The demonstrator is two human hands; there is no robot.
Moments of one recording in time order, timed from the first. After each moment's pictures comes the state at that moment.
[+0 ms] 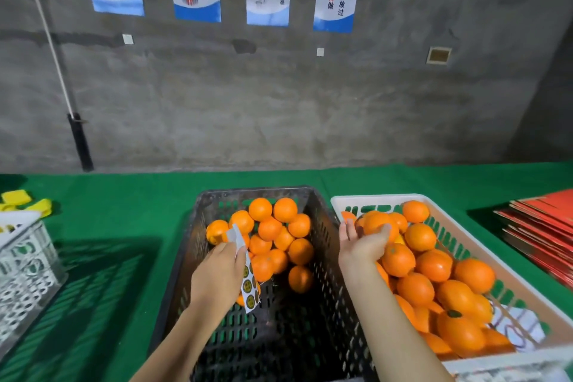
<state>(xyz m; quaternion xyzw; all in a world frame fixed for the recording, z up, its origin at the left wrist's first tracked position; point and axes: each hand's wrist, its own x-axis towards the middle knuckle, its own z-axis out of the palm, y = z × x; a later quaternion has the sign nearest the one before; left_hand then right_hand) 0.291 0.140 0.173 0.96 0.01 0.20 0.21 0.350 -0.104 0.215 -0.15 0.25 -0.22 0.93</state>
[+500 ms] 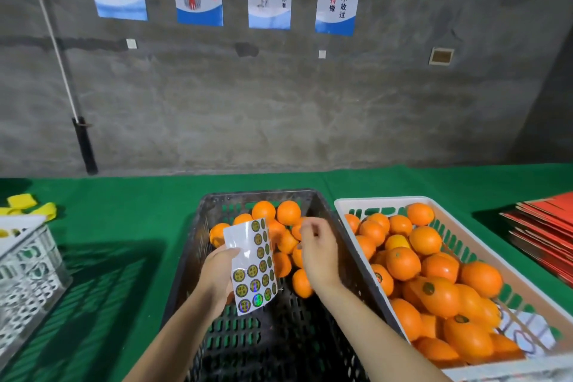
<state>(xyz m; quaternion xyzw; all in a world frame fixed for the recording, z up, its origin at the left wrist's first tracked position) 0.298 0.140 0.192 0.61 0.13 -0.04 0.78 0.330 -0.042 0.188 -0.75 0.02 -0.22 0.63</state>
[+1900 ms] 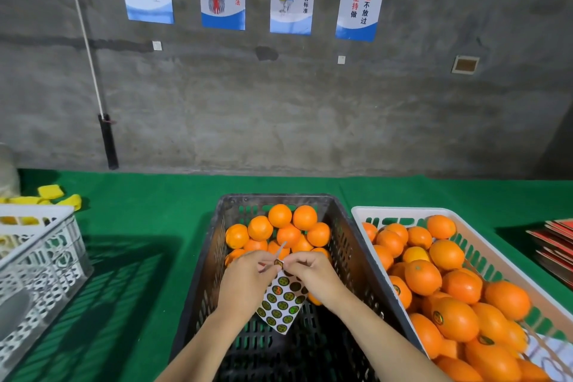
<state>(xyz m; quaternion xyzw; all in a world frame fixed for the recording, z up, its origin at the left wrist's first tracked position) 0.294 0.136 0.171 0.90 -0.03 0.16 0.41 0.324 -0.031 0.176 -0.78 -0.13 0.06 0.62</state>
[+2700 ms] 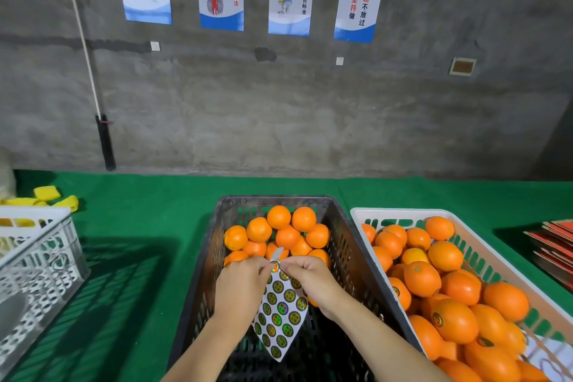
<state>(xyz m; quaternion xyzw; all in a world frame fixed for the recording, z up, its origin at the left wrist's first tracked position) 0.290 0.137 0.173 0.95 -0.01 0.22 0.21 0.316 -0.025 0.182 -0.74 -0.07 0.13 0.66</state>
